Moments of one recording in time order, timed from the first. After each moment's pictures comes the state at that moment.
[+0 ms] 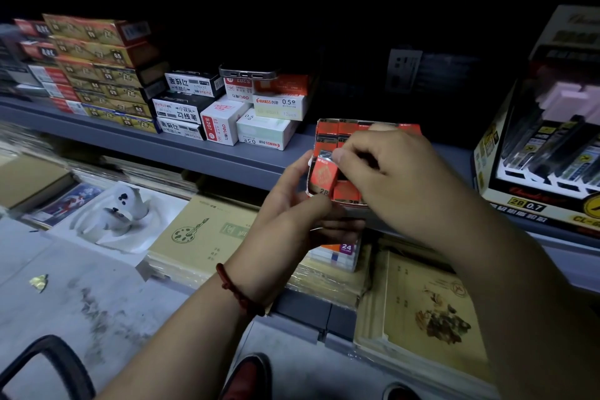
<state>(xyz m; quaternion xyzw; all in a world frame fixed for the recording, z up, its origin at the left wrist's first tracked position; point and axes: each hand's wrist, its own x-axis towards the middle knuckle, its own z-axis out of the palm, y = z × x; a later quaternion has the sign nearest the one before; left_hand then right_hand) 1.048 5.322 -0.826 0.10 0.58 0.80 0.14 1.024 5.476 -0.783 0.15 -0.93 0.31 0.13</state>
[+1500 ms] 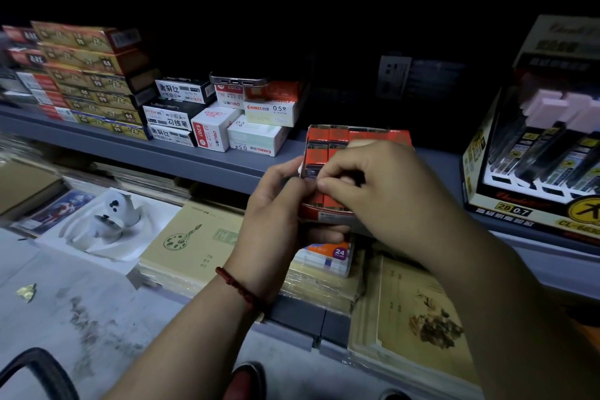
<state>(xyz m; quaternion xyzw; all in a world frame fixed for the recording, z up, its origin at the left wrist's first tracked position) 1.042 5.330 -0.824 0.02 0.56 0.83 0.07 1.031 5.476 -0.782 0.17 -0.93 0.30 0.13</state>
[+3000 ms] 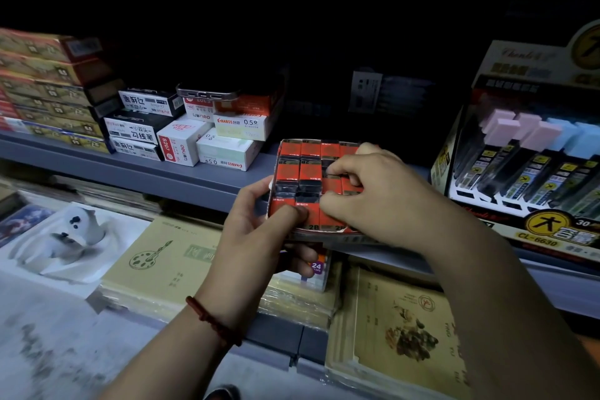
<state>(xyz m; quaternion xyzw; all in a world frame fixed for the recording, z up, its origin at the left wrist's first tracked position) 1.041 5.340 -0.830 0.01 0.58 0.81 0.05 1.015 5.503 -0.775 0.08 -0.96 0.25 0.03</state>
